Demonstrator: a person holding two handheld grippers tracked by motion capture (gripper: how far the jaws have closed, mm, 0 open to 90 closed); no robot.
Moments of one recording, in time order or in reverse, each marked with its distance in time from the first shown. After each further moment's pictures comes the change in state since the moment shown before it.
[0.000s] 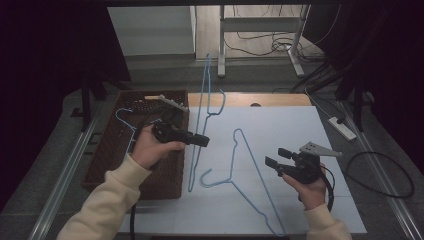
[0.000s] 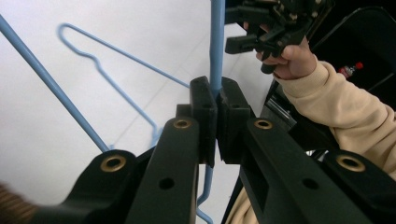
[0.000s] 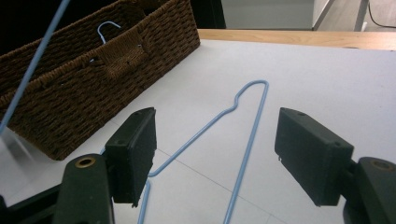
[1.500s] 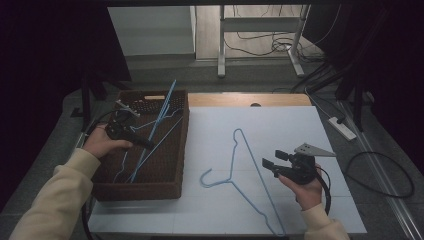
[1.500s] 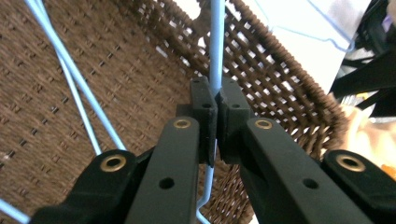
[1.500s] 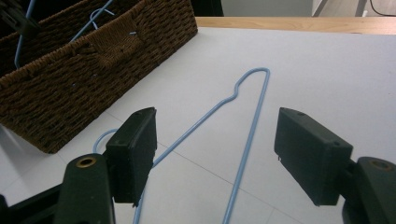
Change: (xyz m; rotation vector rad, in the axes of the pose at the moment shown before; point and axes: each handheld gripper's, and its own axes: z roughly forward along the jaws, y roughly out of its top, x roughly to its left) left arm 0.129 -0.077 -0.057 0.269 0.117 -0.091; right arm 0.001 -0.006 0.010 0.037 -0.013 0.004
